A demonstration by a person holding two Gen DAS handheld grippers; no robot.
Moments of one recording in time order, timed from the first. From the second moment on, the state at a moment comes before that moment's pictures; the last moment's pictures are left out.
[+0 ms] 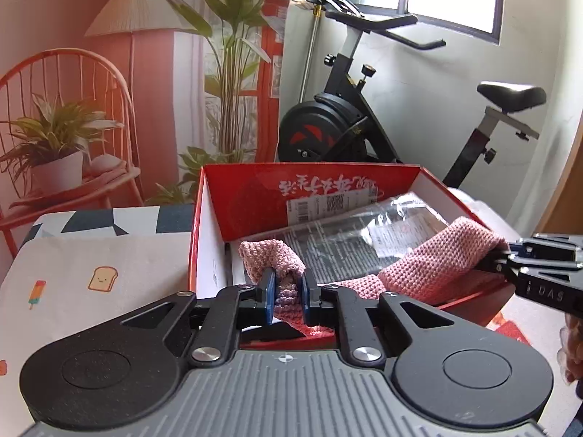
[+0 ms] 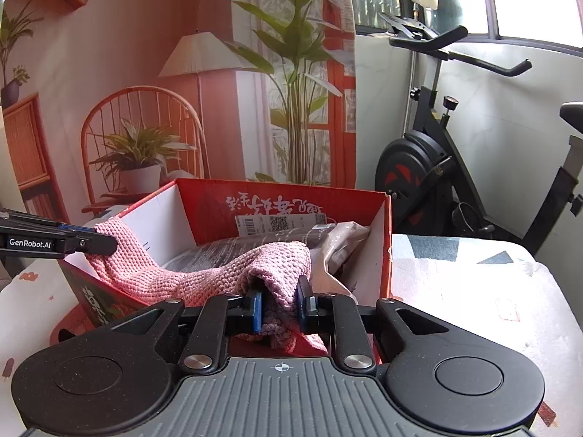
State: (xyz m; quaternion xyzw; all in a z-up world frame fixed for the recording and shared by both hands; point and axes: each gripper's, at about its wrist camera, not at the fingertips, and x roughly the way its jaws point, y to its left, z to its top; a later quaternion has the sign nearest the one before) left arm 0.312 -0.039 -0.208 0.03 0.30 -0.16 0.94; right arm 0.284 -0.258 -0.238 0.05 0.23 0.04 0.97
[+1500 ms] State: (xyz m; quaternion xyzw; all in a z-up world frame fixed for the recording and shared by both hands) left arm 0.174 0.011 -0.269 -0.04 0.33 -0.13 0.93; right arm 0.138 -0.169 -0.301 0.07 0.25 0.03 0.96
